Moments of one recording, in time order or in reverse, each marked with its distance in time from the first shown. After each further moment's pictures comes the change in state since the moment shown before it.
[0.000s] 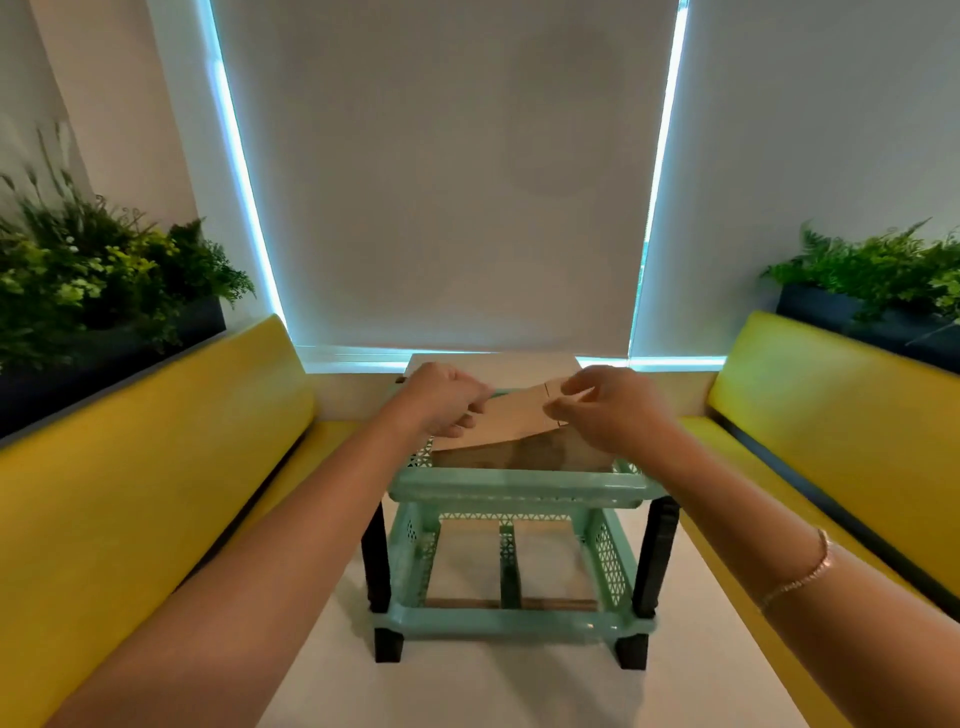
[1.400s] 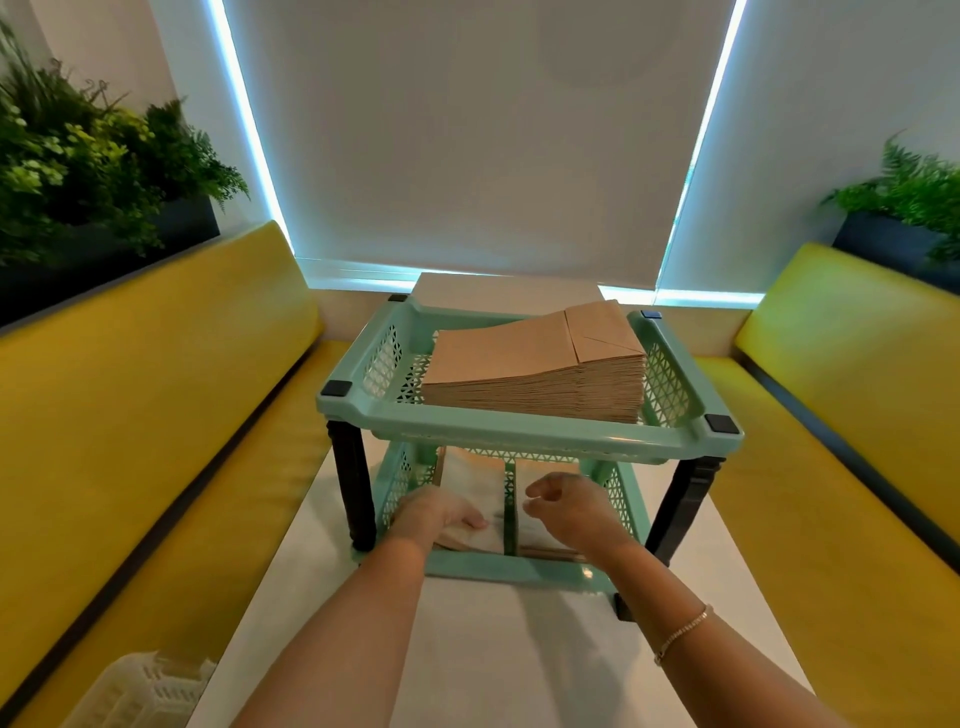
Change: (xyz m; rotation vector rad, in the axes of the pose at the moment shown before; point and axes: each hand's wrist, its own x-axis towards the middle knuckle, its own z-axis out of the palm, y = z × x) left_hand 0.056 -0.239 0.115 0.223 -0.085 -0.769; right_hand 0.000 0.124 0.154 0.058 -0.392 0.206
